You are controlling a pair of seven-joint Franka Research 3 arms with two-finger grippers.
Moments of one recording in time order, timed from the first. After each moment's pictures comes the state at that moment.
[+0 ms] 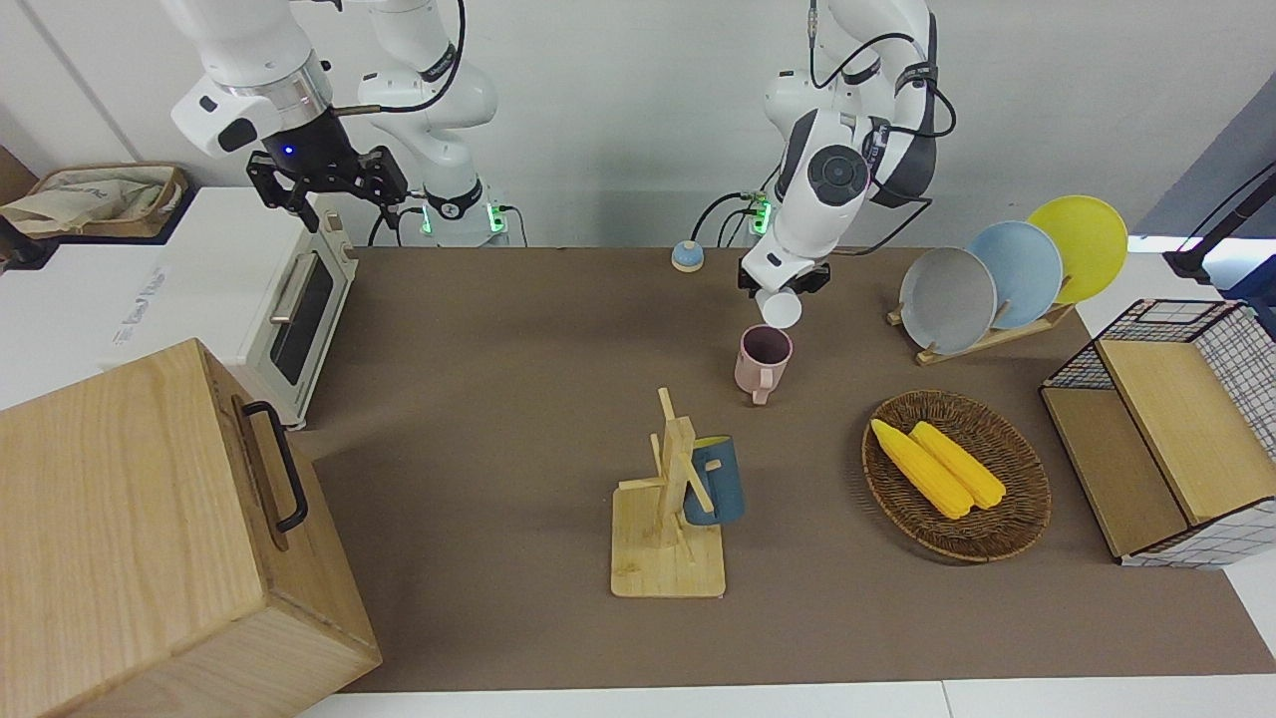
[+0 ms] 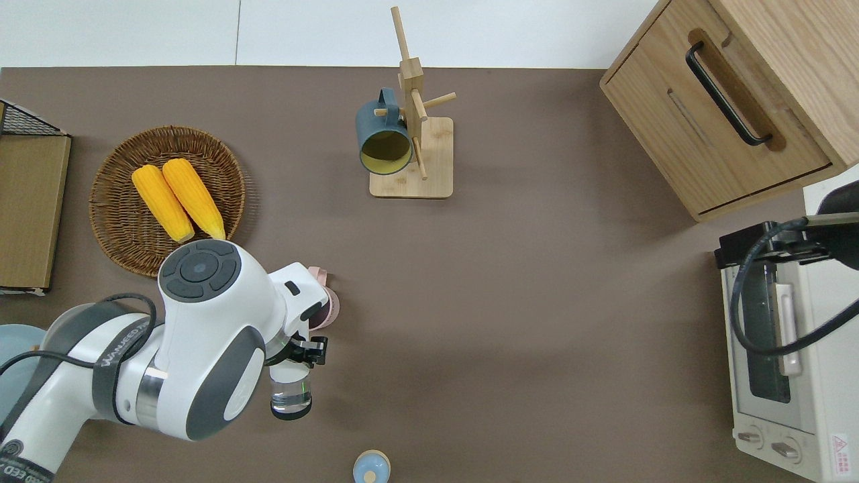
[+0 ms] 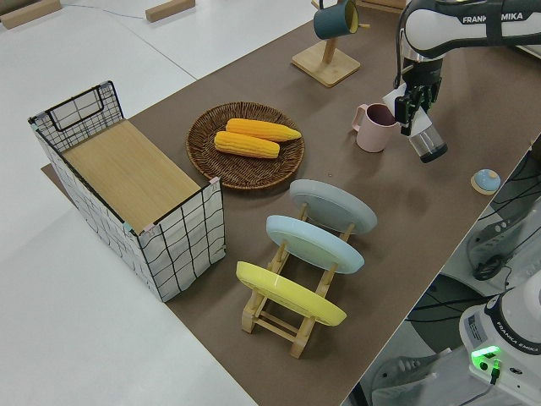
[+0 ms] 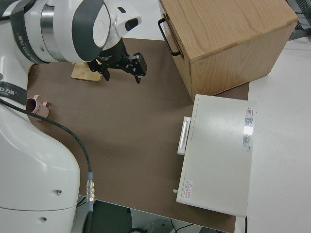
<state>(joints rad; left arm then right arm) -0.26 -0.04 -0.12 -2.13 -0.09 1.78 -0.21 0.06 0.05 -0.02 -1.39 0.03 1.35 0.05</state>
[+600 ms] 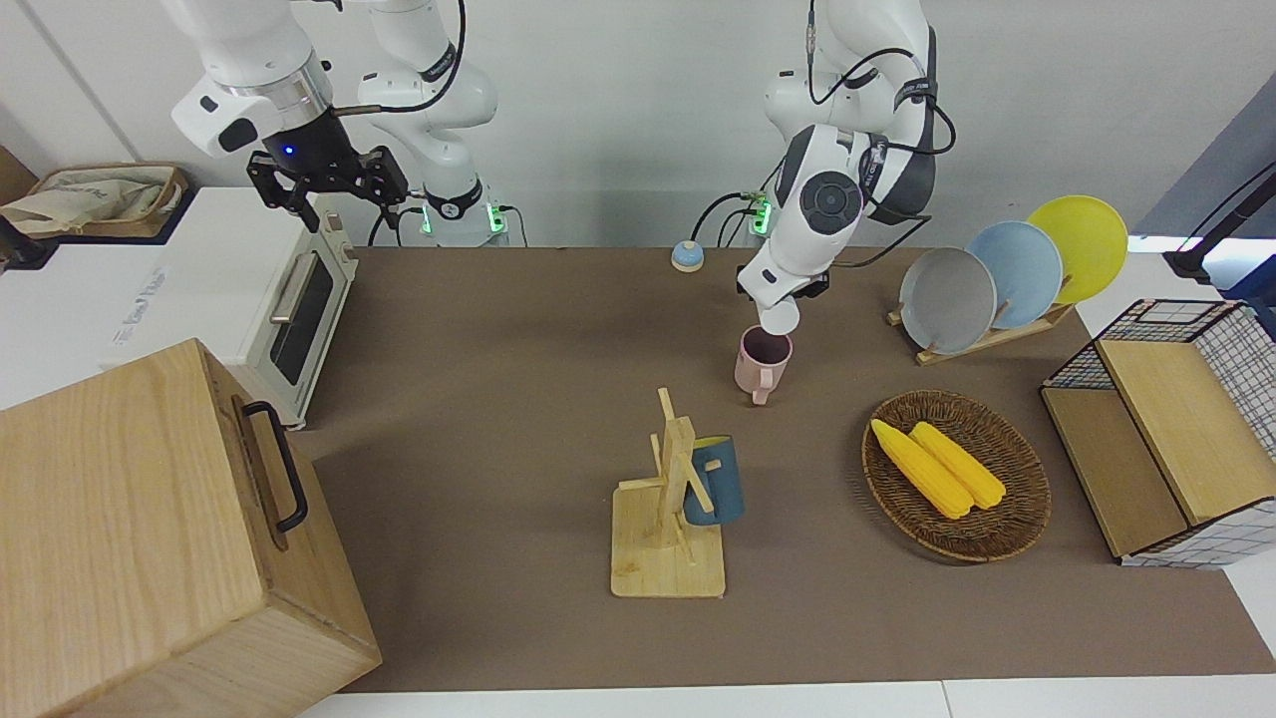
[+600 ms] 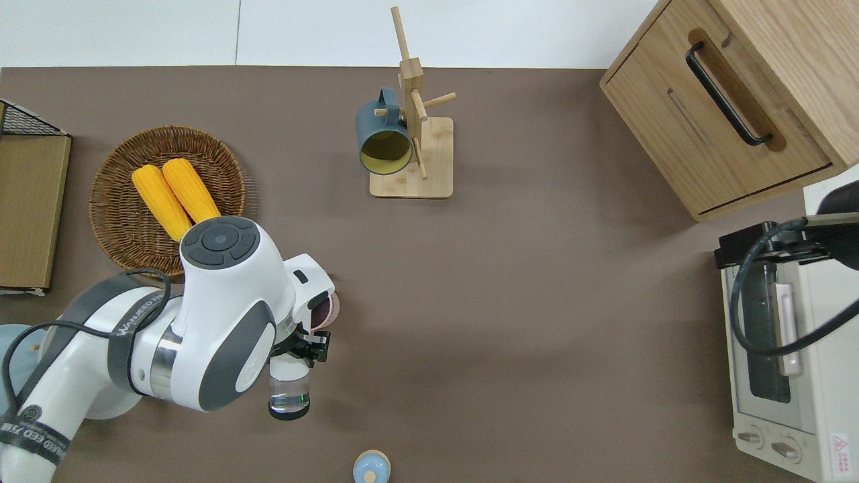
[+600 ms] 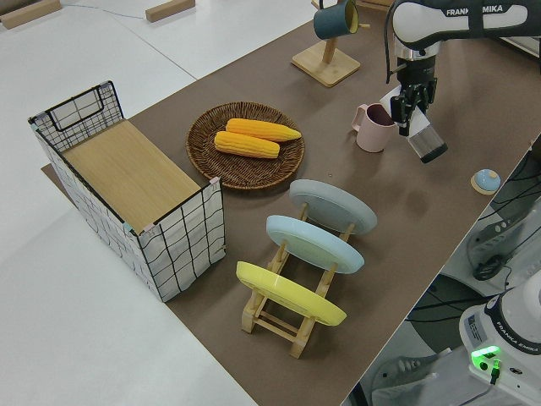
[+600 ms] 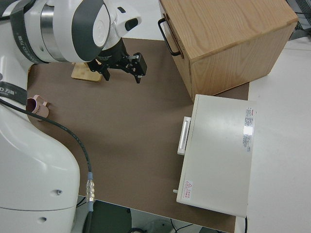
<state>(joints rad) -0.26 0.03 -0.12 -2.06 -0.08 1.70 -0.21 0.06 0.05 -0.01 -1.39 0.03 1.35 0.05</state>
